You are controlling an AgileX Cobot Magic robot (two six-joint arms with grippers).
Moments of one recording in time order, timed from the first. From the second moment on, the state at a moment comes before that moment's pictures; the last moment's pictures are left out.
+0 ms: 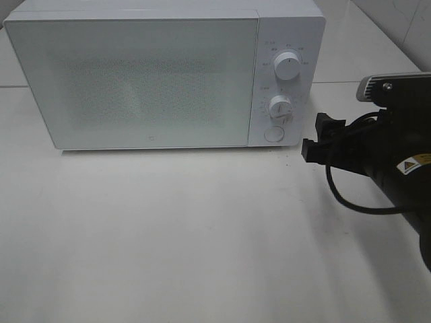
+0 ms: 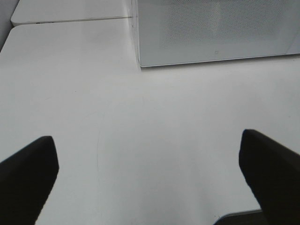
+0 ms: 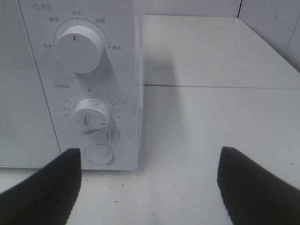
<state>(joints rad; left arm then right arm) 0.03 0.00 -0.50 -0.17 1.04 0.16 0.72 1.56 -0.31 0.82 -1.12 -0.36</state>
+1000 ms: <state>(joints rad) 0.03 0.00 -0.50 -0.17 1.04 0.16 0.85 1.67 -0.43 0.96 -1.19 -0.36</state>
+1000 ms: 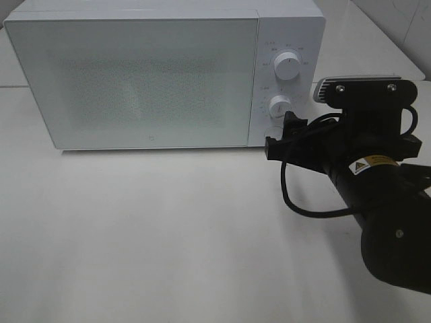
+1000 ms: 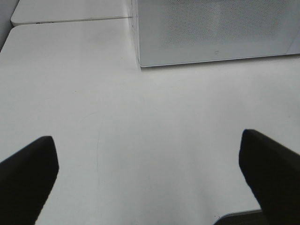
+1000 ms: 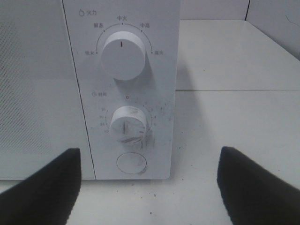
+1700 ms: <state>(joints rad) 0.03 0.00 -0.50 -0.17 1.04 0.16 0.71 1.91 -0.63 0.78 -1.19 -0.27</state>
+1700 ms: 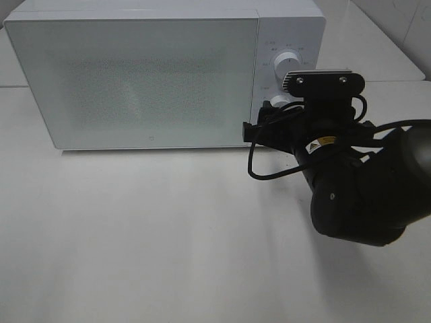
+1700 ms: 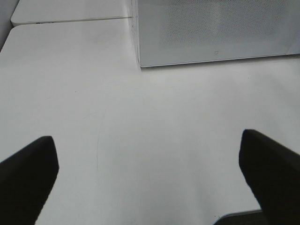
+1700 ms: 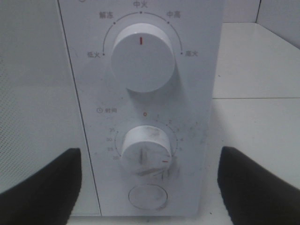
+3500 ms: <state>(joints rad) 0.03 0.00 -0.50 -0.17 1.04 0.15 0.63 2.06 -0.78 0.71 -1.14 -0.23</state>
